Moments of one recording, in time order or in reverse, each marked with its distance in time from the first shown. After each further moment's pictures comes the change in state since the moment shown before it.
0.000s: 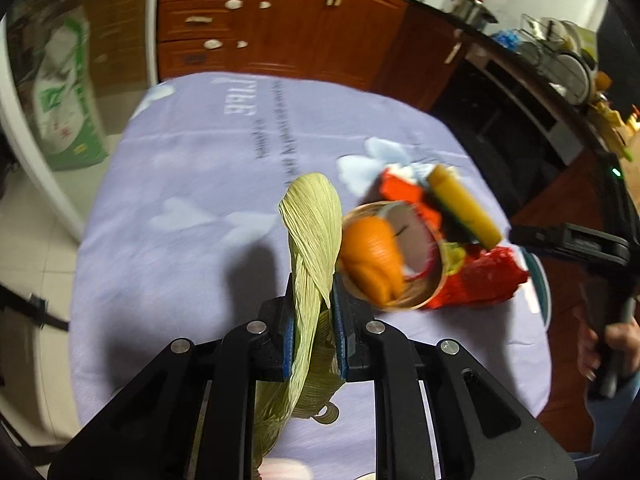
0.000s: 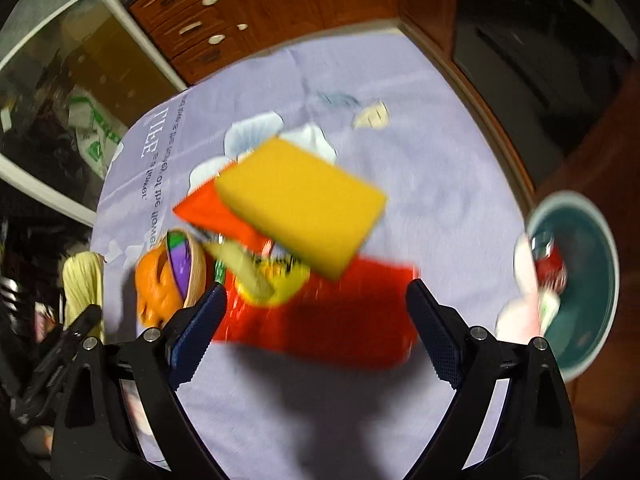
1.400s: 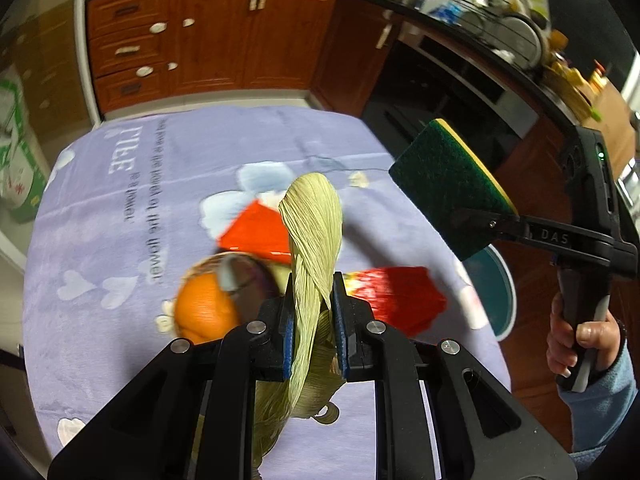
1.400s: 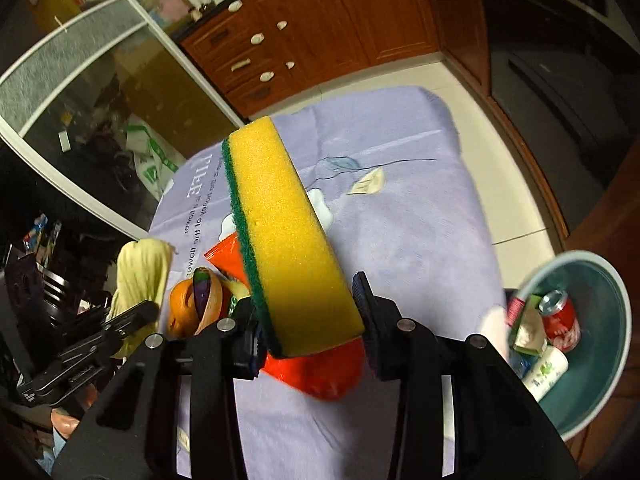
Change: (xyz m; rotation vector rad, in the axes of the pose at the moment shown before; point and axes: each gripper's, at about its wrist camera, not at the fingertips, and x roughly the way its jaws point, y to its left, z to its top) left arm 0.017 -0.136 0.035 0.161 0.012 -0.087; right arm -0.048 -0.075 0.012 -0.008 -0.134 0.226
